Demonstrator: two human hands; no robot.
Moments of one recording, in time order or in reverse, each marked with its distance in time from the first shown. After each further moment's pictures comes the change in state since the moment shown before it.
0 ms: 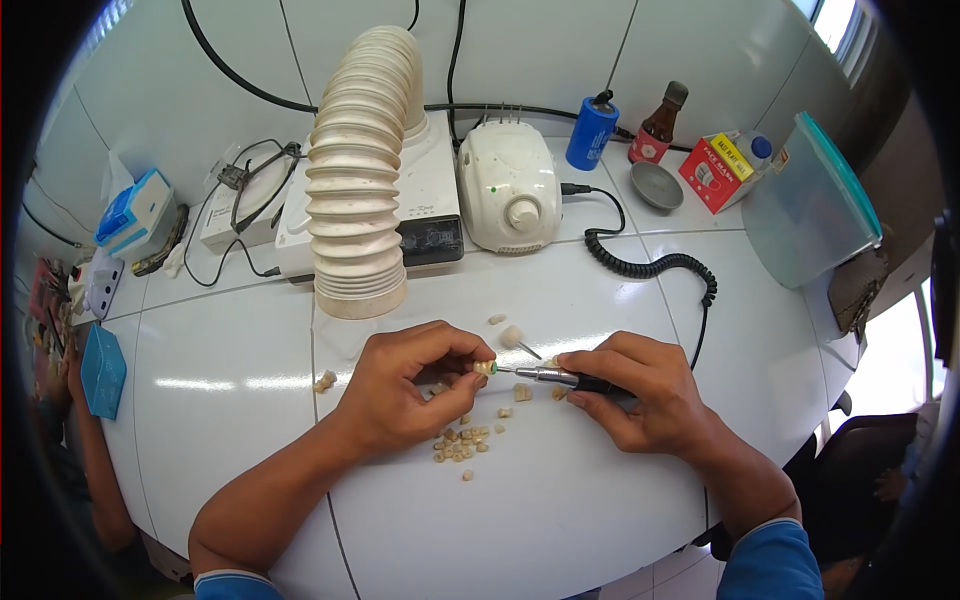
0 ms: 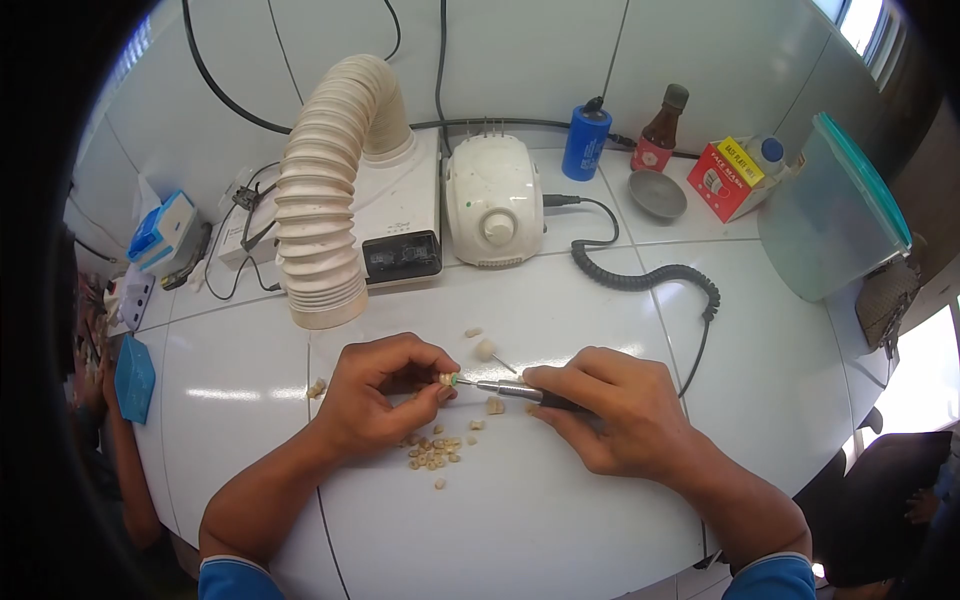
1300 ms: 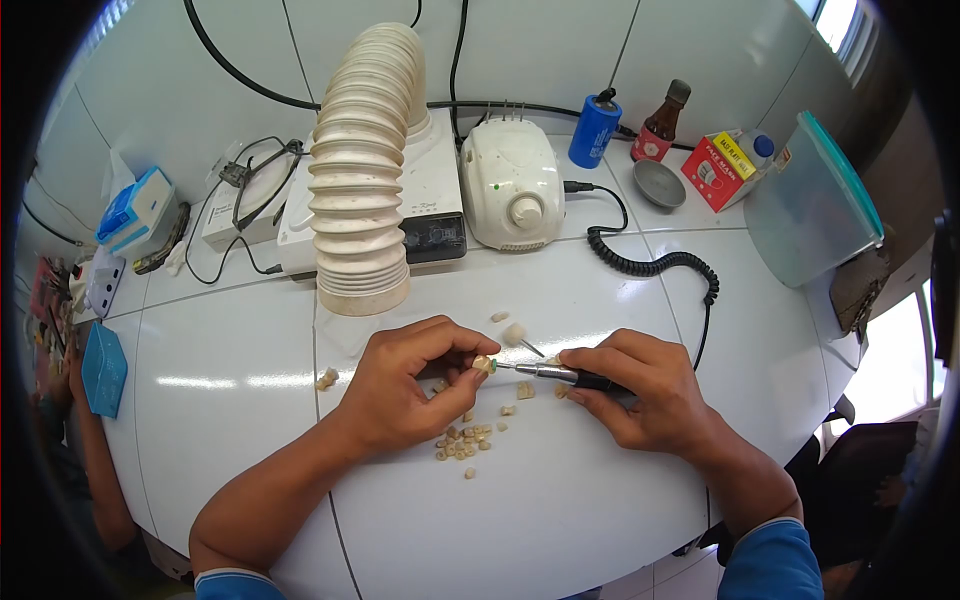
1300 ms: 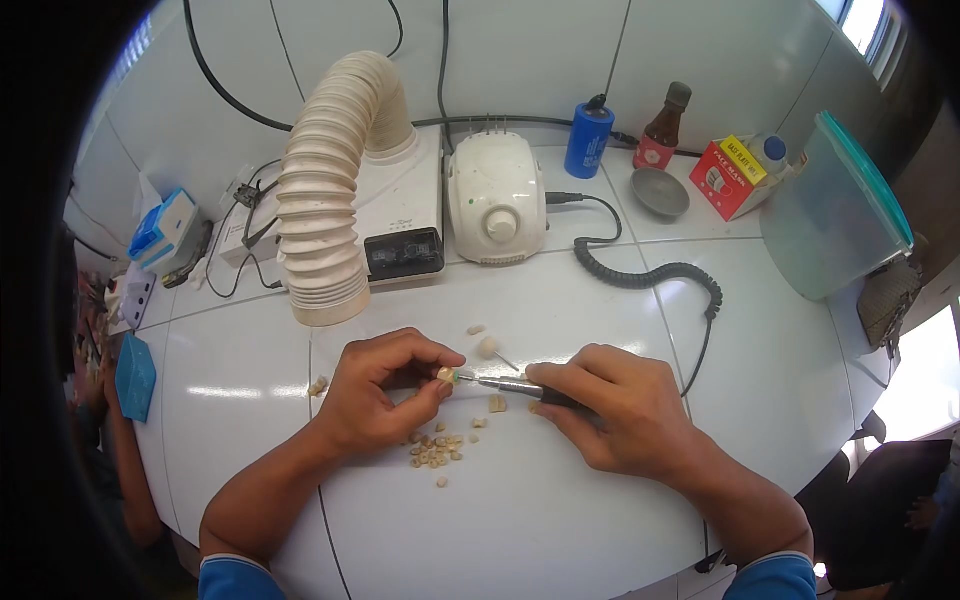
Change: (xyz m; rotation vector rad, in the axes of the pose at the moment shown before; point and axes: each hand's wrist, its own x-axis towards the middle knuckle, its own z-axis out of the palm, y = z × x) left_hand 0.001 0.002 -0.002 0.082 -0.004 0.040; right_hand 0.000 0.000 0.003 -0.033 0.011 -0.003
